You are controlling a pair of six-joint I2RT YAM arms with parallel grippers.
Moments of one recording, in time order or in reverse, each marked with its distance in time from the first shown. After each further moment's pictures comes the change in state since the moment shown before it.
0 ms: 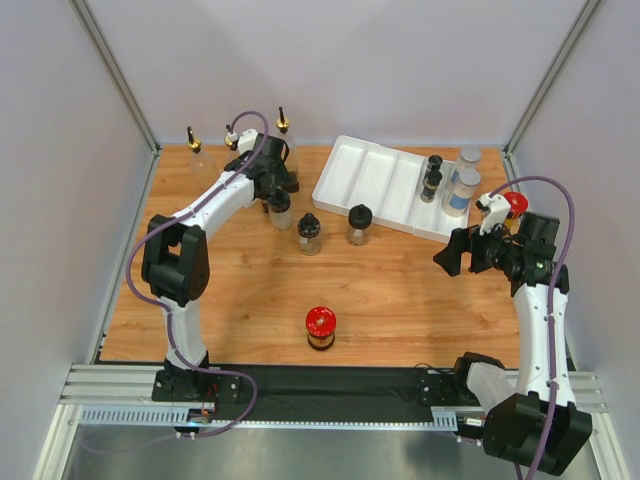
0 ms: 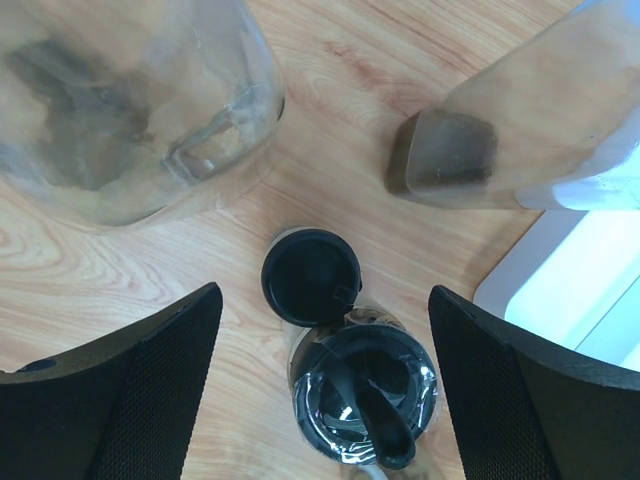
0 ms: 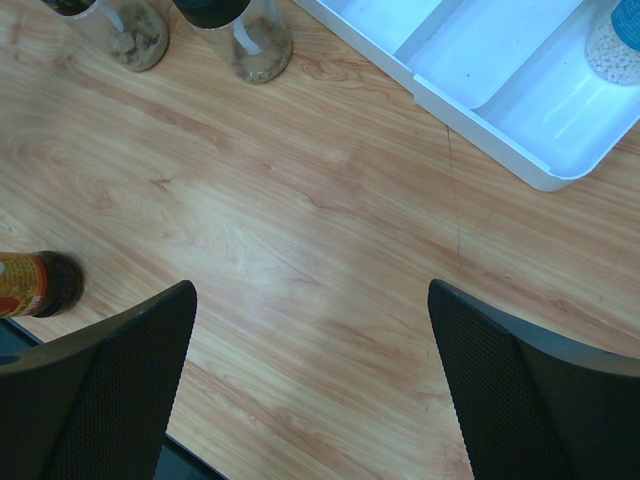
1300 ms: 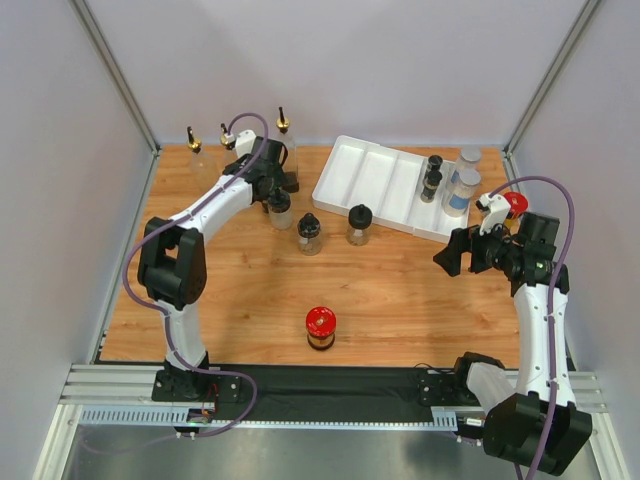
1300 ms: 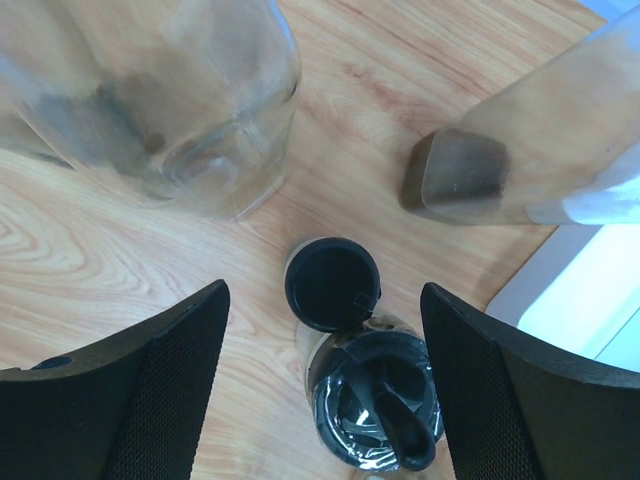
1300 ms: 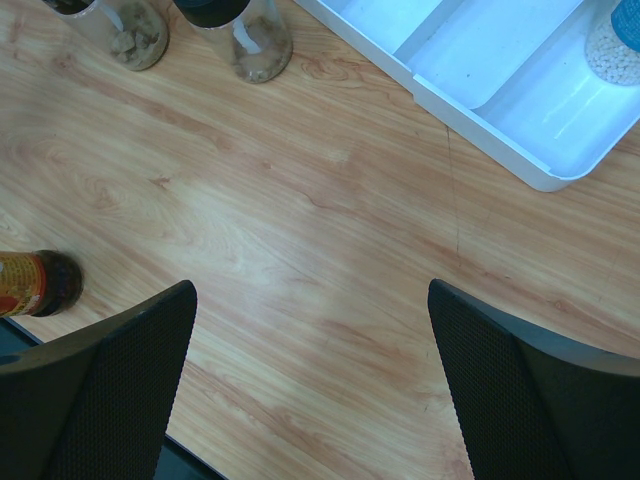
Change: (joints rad) left arm -0.002 -0.035 -0.058 0.058 -0.057 0.012; right arm 0.000 0.000 0.000 -0.001 0.000 -0.003
